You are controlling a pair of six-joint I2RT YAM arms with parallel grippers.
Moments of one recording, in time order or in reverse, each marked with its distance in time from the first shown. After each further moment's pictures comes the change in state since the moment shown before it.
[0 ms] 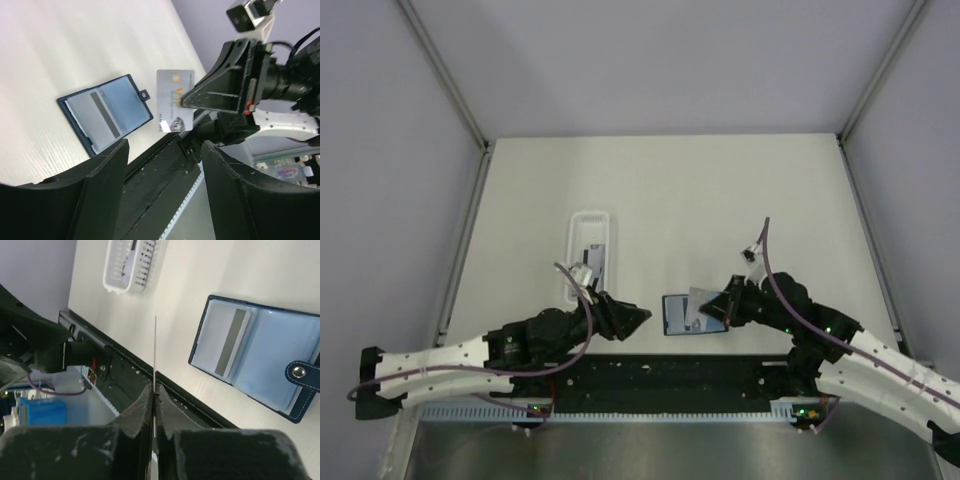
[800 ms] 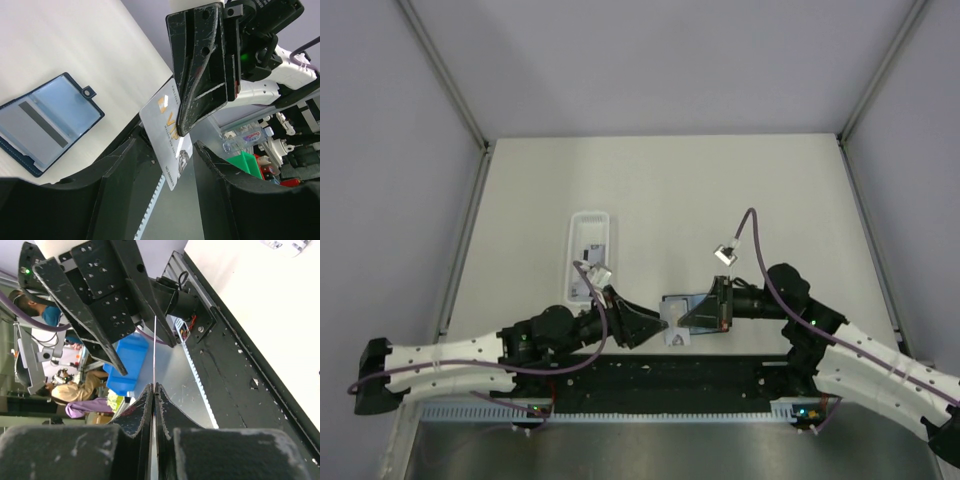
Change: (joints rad) left arm 0.000 0.145 0.000 0.273 0.224 0.068; right arm -0.106 0.139 -0.003 0.411 -0.622 0.068
